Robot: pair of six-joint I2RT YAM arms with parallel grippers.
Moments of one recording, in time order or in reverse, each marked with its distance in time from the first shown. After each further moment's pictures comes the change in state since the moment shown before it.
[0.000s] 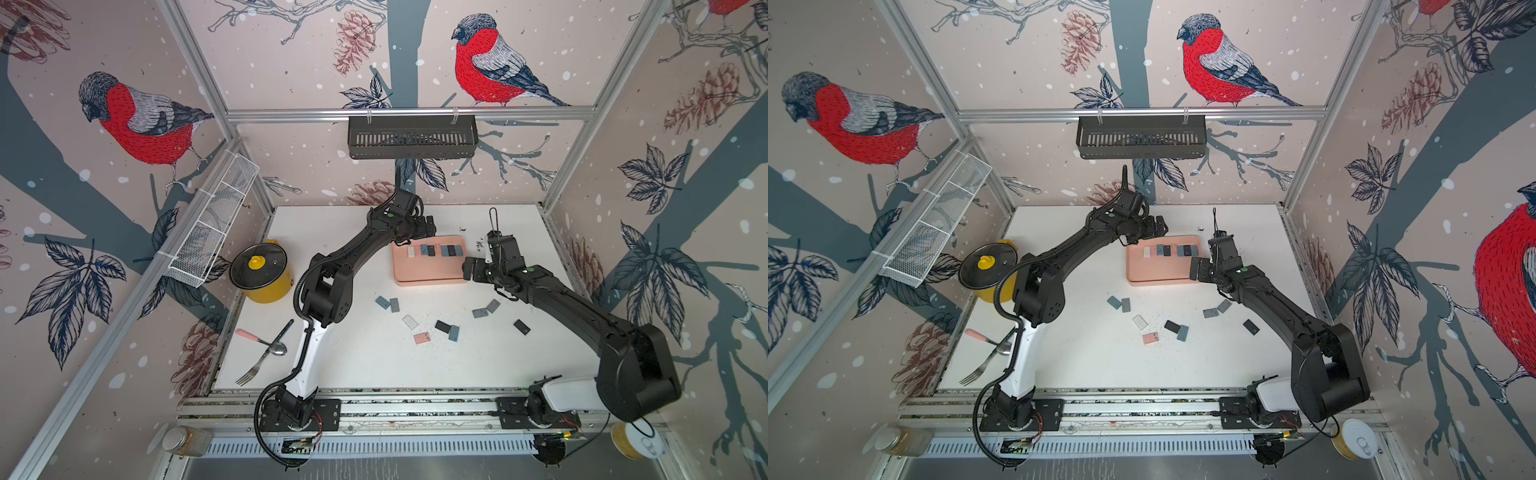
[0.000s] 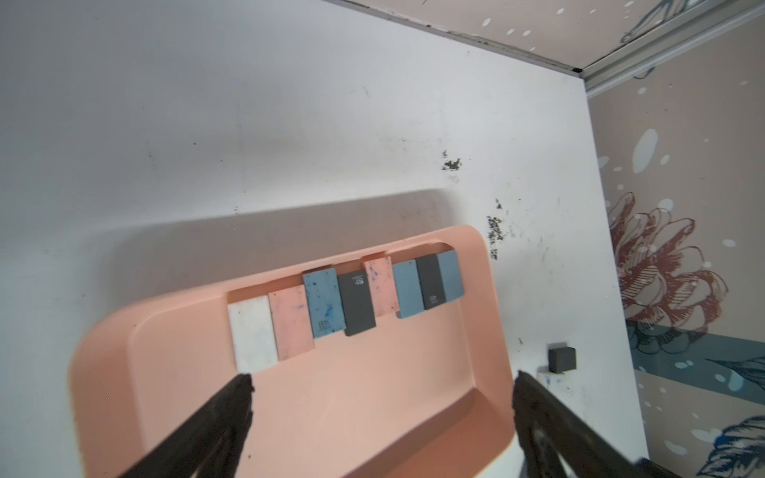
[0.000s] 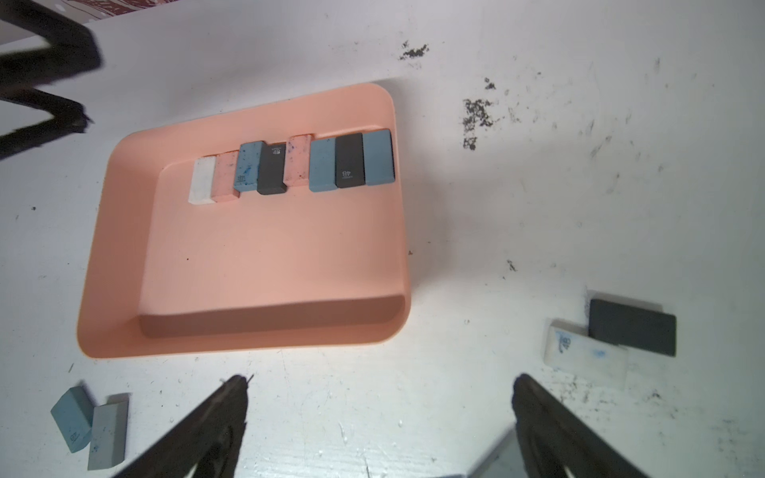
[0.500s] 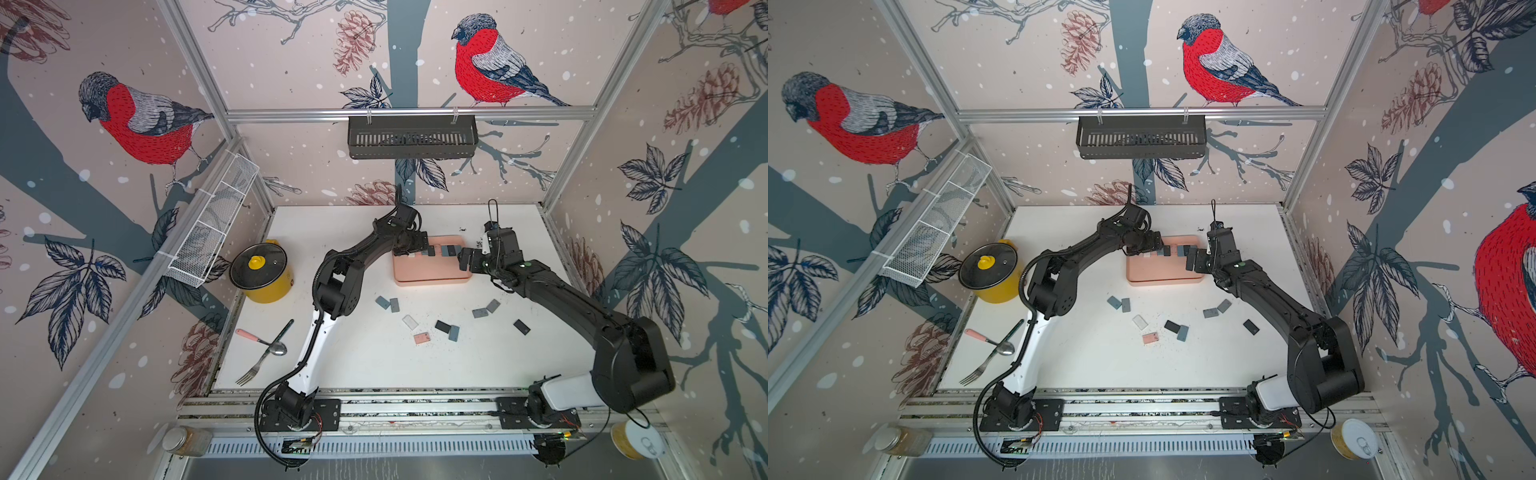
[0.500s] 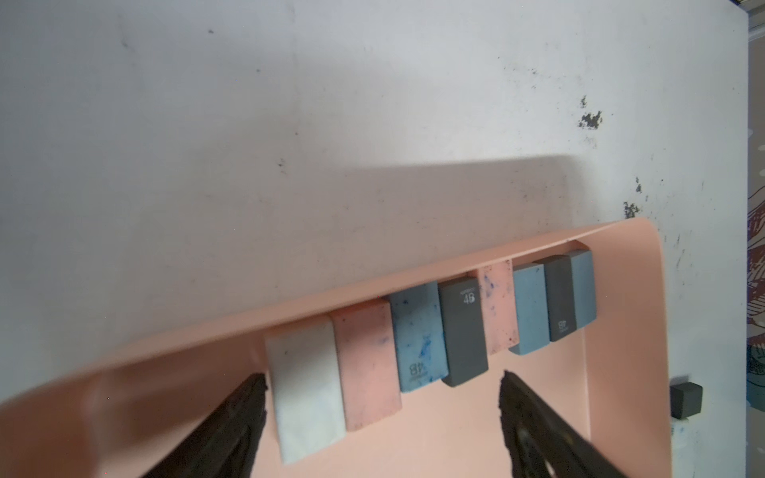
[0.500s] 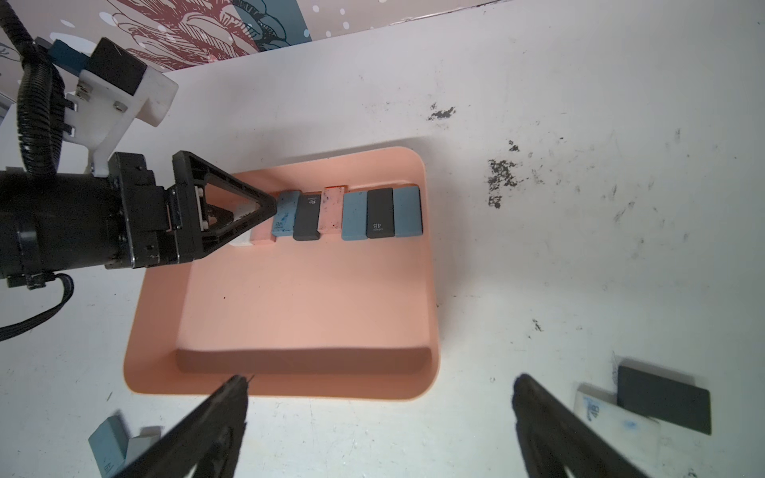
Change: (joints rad) left arm 0.027 0.208 0.046 0.012 -0.004 0.002; right arm -0.005 0.048 0.065 0.096 -0.031 -0.027
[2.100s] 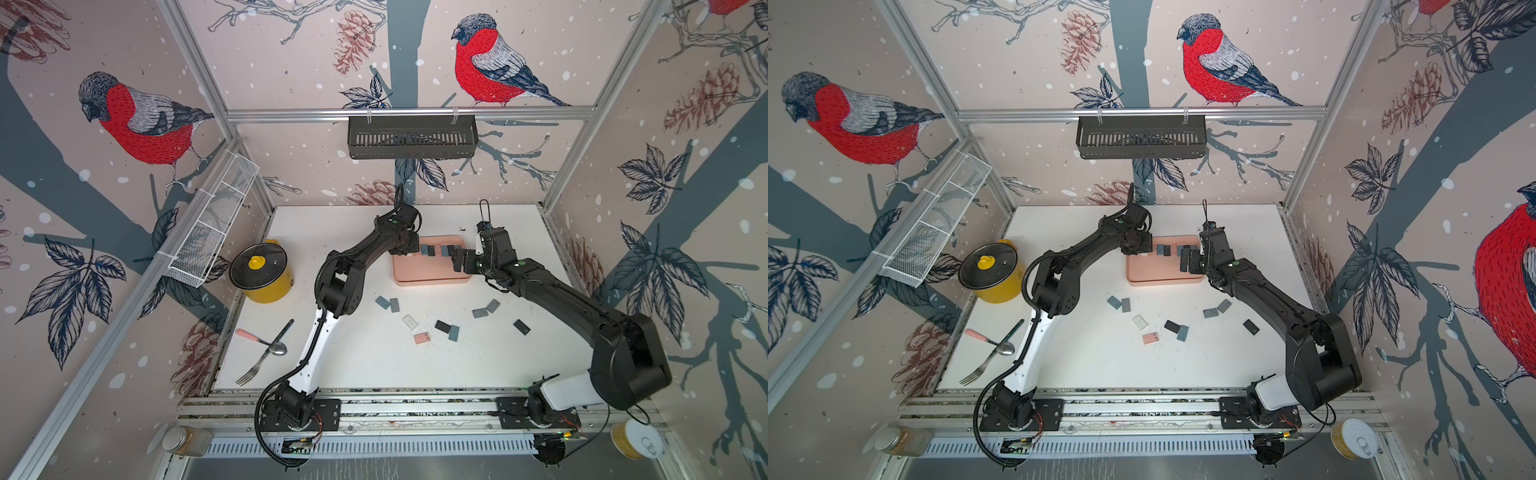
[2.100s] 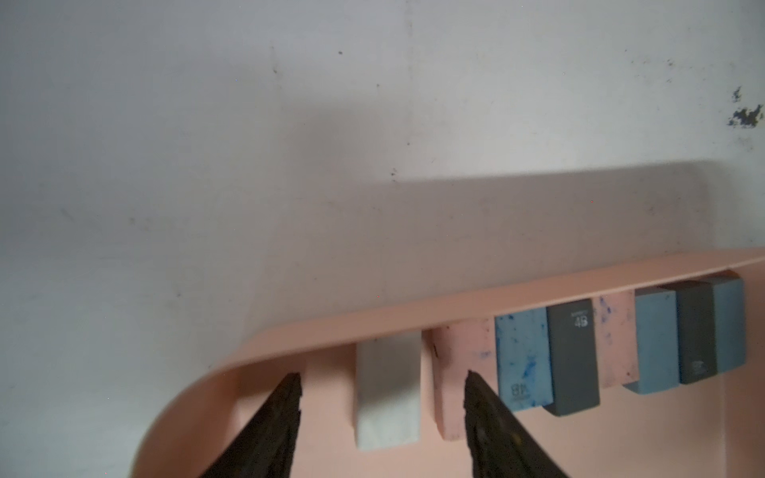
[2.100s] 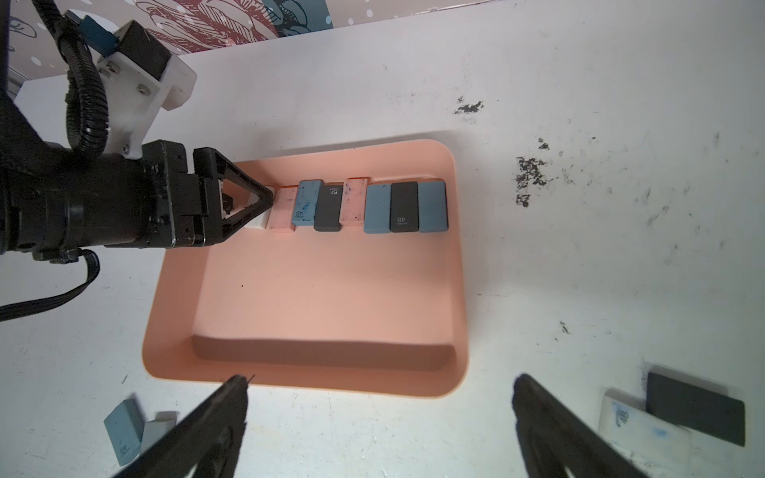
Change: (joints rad) left arm 0.000 0.056 0.099 -0.159 -0.180 0.056; right arm 0.050 0.026 0.027 -0.014 0.011 0.002
